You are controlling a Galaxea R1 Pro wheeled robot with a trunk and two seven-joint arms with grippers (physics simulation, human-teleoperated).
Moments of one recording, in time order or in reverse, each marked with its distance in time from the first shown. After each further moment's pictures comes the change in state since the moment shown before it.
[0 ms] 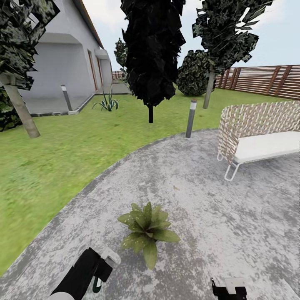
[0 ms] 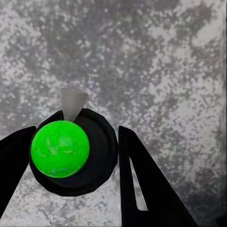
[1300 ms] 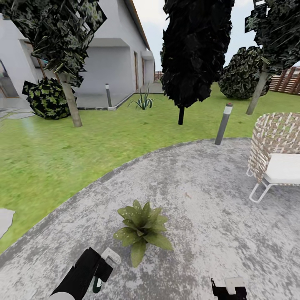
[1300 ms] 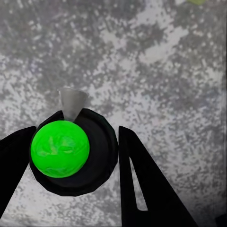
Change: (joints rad) left arm 0.000 -0.004 0.001 -0.002 -0.001 0.009 0.003; right arm 0.000 0.000 0.001 0.002 0.001 0.001 0.001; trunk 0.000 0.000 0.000
